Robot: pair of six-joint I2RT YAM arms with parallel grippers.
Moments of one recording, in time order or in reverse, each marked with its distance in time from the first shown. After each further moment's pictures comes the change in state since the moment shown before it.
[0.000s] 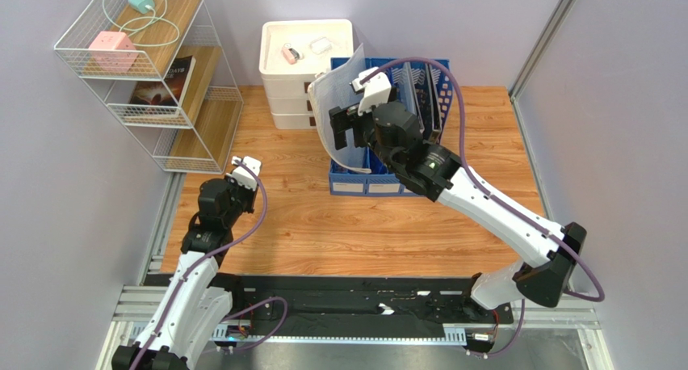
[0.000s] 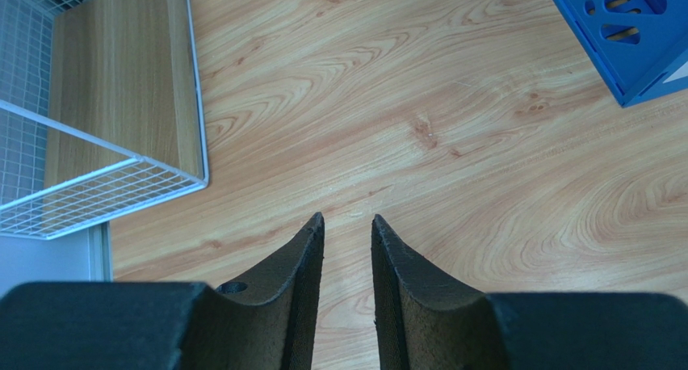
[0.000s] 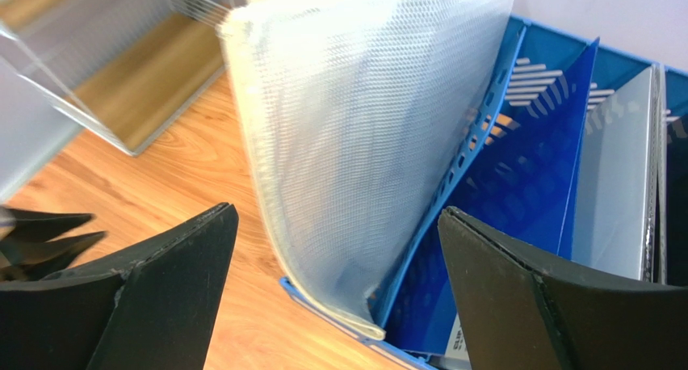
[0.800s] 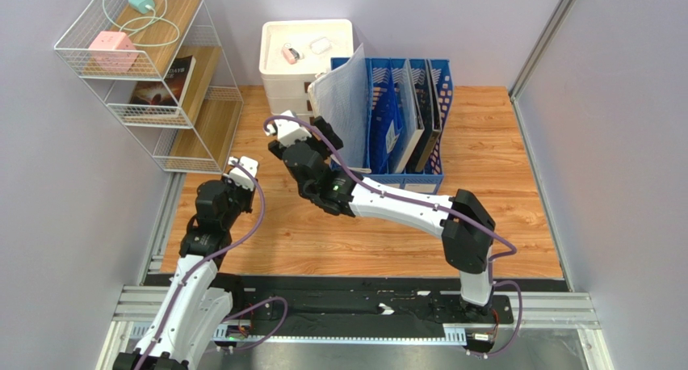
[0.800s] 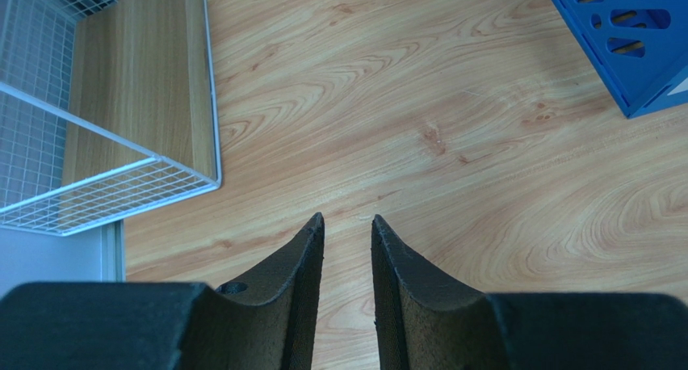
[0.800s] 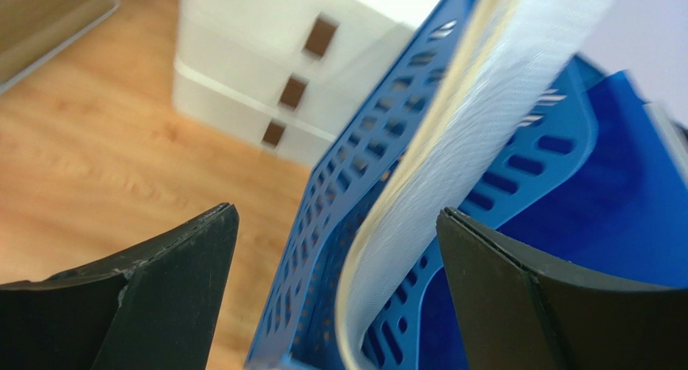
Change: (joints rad) left arm 0.012 -0.035 0.000 -0.006 -0.007 -0.006; right arm 0.228 0.455 0.072 0.371 0.514 -0.343
